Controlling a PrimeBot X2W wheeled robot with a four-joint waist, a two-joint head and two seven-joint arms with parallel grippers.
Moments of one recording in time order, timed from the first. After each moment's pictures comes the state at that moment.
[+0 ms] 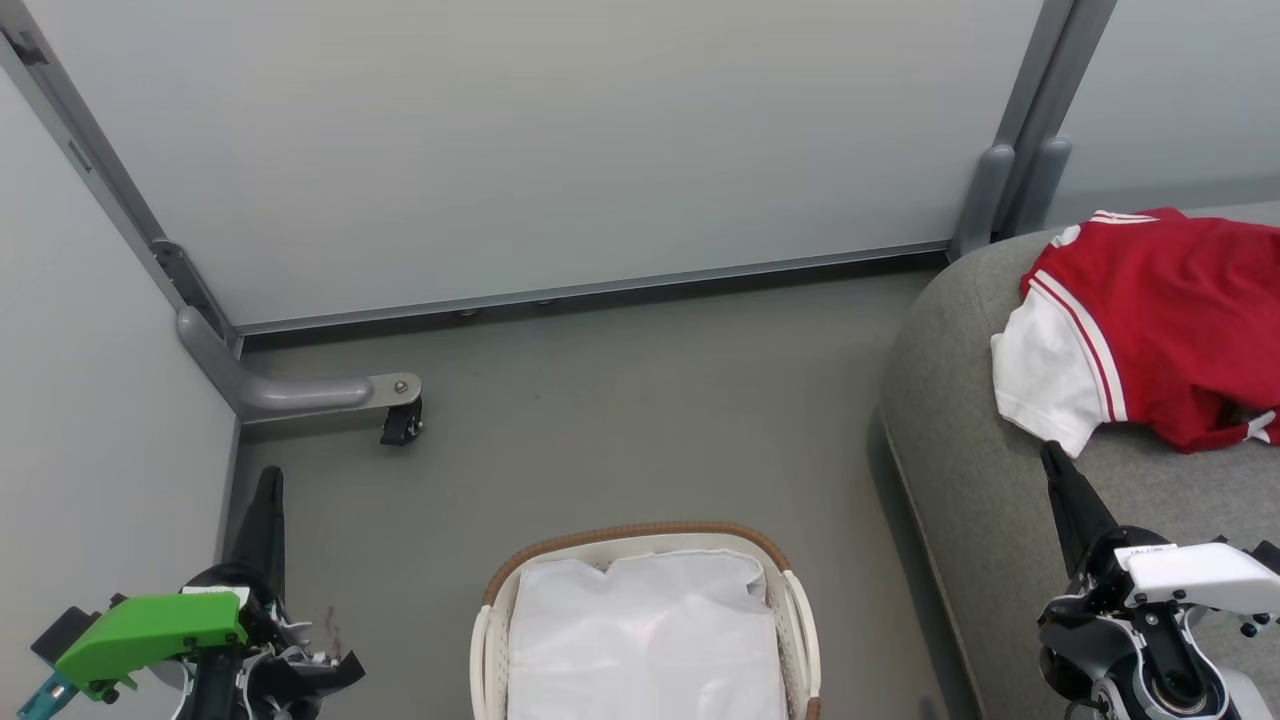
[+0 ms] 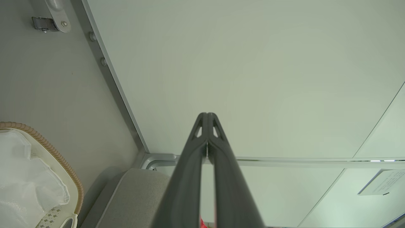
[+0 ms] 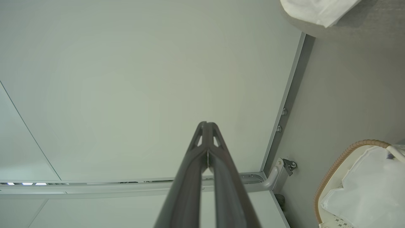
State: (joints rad) left arm -0.10 0.05 0.11 0.25 -1.61 -0.13 0.11; right arm -0.11 -0.06 -0.10 0.25 1.62 0.13 0.11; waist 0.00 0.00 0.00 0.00
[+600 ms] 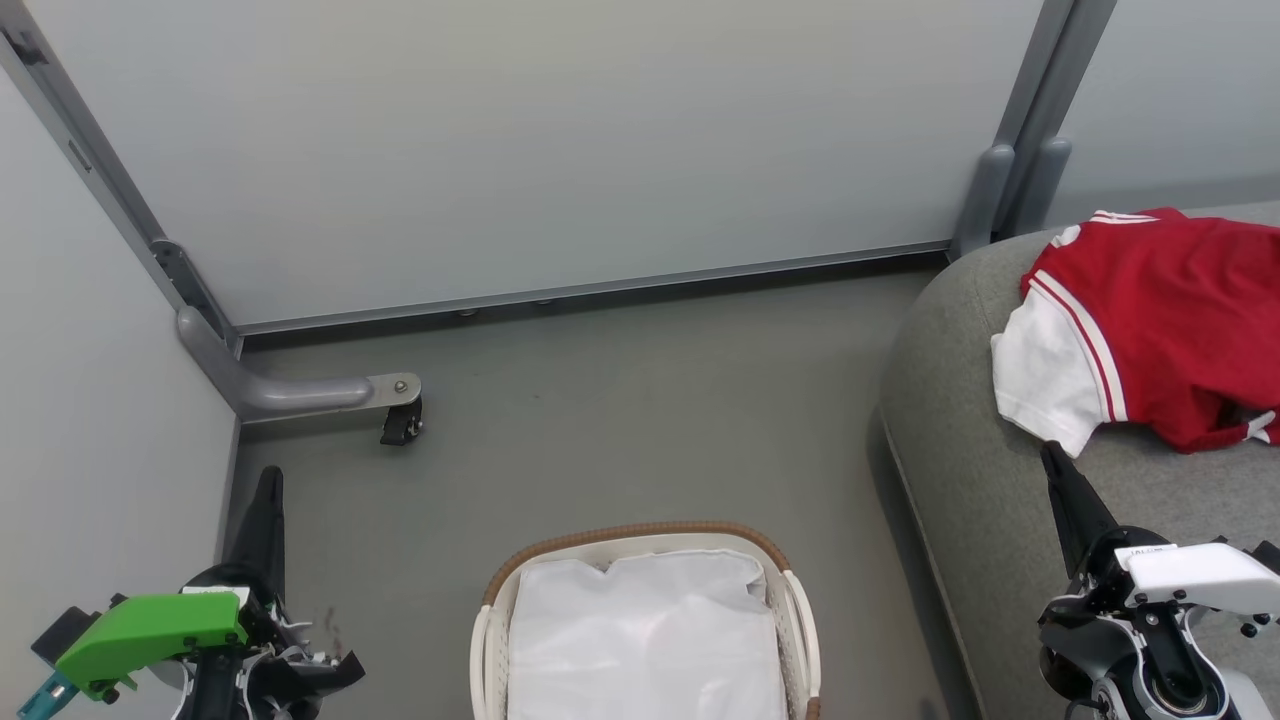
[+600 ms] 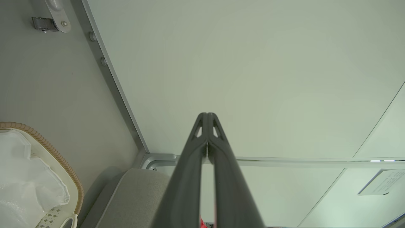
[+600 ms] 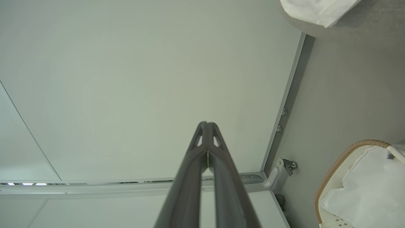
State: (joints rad) left arm -0.10 0.05 0.11 0.25 -1.61 -0.13 0.11; right arm -0.11 -0.05 -0.11 0.25 1.62 0.13 0.11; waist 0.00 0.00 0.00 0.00
